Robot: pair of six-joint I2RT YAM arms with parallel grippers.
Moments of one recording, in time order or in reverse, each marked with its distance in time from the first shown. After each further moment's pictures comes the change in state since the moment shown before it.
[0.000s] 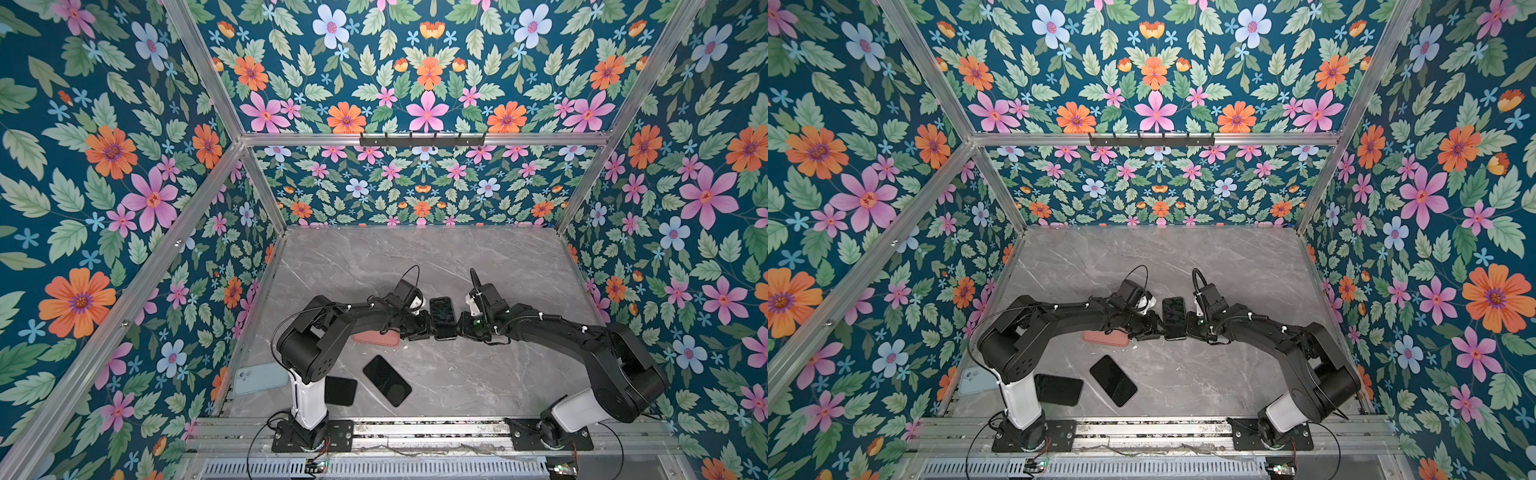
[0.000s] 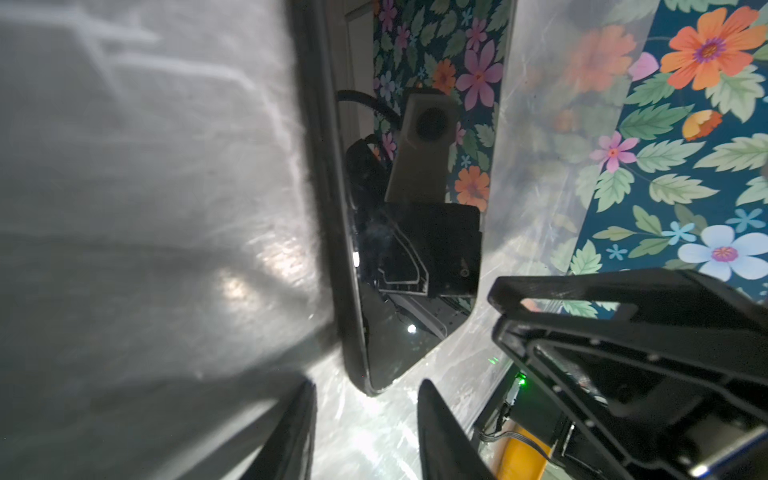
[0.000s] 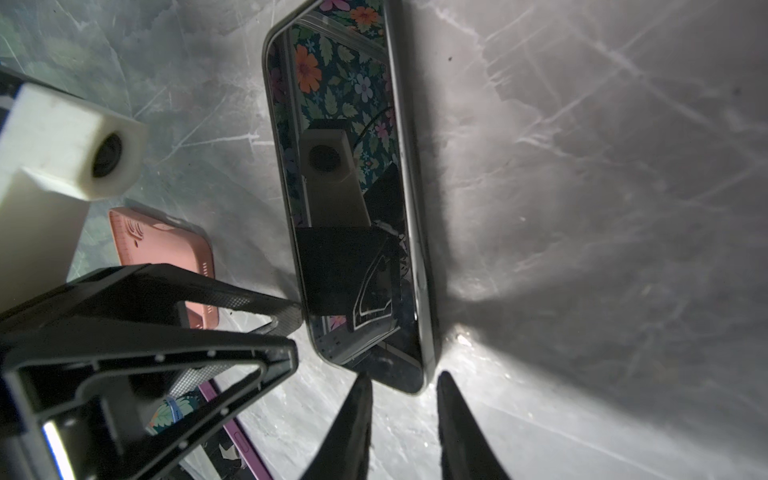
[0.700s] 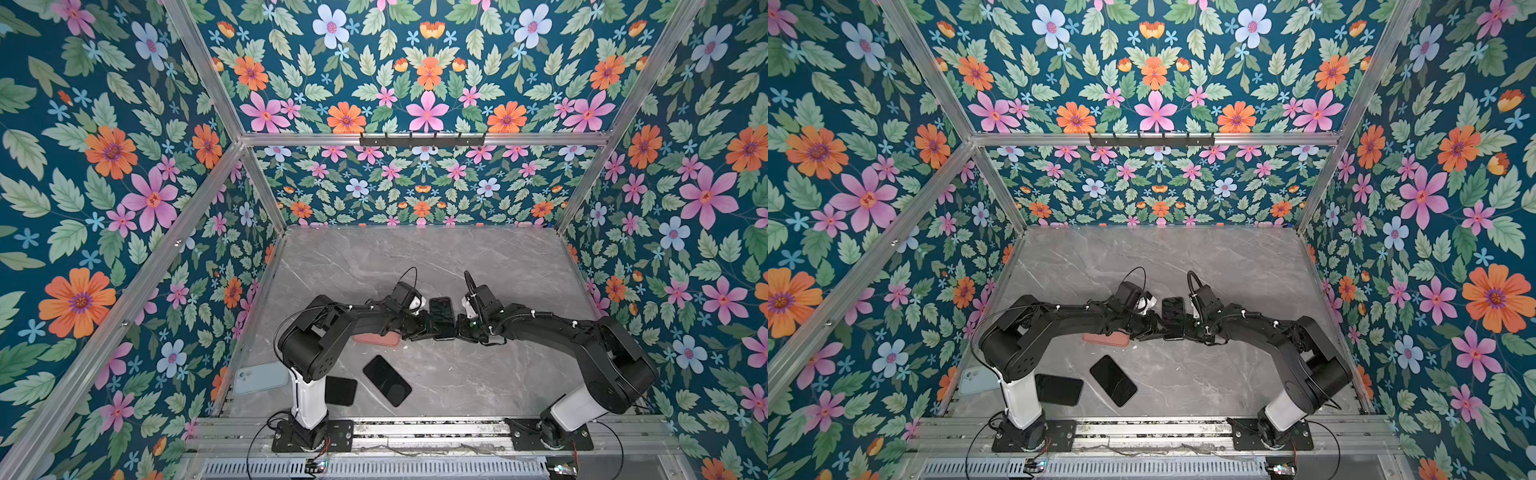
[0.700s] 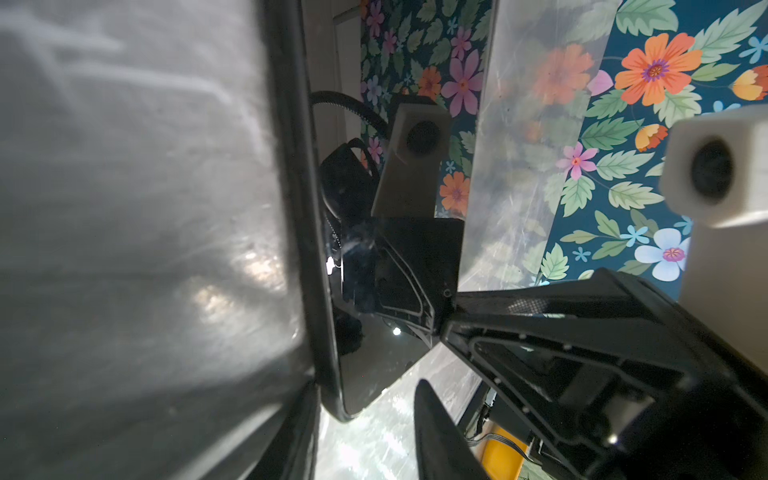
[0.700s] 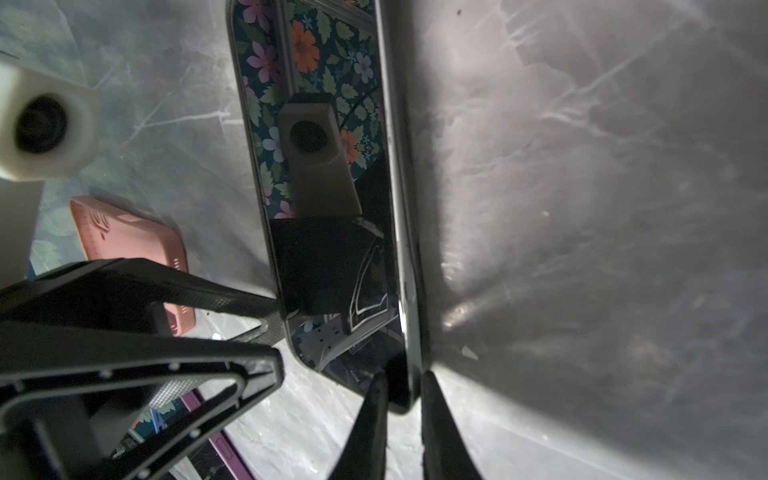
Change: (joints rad) left arm 0.005 0.012 -0.050 0.133 0.039 -0.046; right arm 0.026 0.054 0.012 0.008 0.002 0.003
